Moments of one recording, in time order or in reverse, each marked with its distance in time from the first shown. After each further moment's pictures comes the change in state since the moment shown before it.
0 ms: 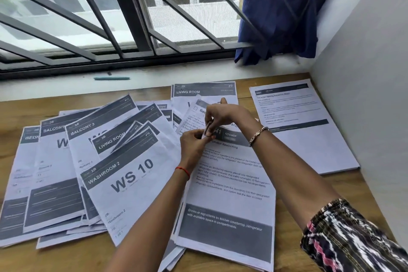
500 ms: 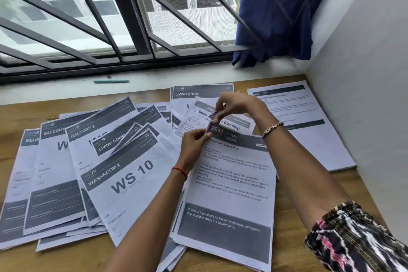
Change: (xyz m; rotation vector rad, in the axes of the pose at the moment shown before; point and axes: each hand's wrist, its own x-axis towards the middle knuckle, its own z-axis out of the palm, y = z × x) left_hand -0.002 0.009 -0.006 -0.088 -0.138 -0.090; right_hand -0.026 0.022 -0.026 0.114 0.103 0.105
